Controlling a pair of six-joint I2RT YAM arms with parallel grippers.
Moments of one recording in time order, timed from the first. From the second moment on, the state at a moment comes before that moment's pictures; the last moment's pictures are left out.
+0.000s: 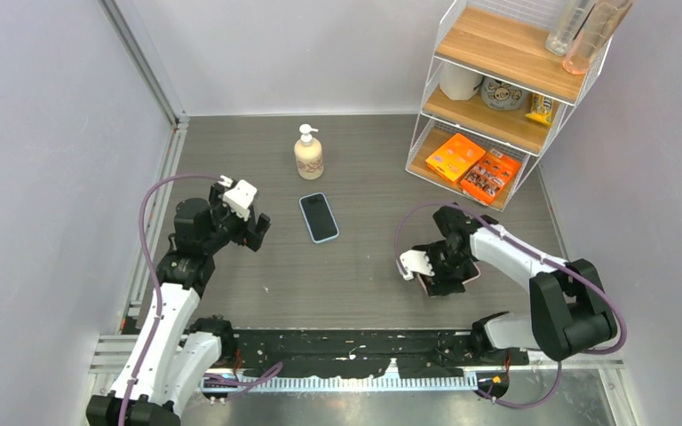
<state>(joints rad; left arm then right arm) -0.11 0.75 0.63 -0.30 0.35 0.37 0.33 1.32 0.66 -0.84 -0.32 -1.48</state>
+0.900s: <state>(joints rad) -0.15 1.16 0.80 -0.13 0.58 -0.05 0.66 1.56 0.96 -0.24 -0.45 -0.69</state>
